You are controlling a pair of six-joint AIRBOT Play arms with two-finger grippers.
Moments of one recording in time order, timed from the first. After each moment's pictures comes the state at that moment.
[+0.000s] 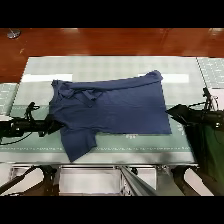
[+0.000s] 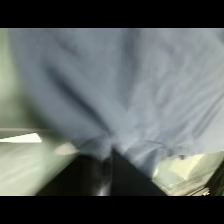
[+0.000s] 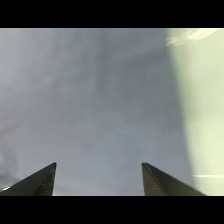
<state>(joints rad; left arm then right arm) 0.44 -1.18 0.46 0.72 -1.13 -1.13 -0.44 -0.99 0.57 -0.80 1.12 1.20</state>
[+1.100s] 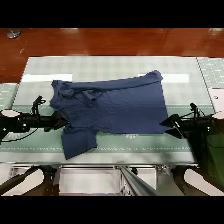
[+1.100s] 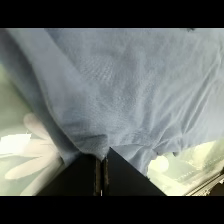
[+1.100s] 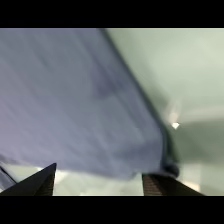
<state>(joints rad) 0.31 -1.18 0.49 0.69 -1.08 -1.10 -0.42 -1.18 0.51 -0.87 1.15 1.37</state>
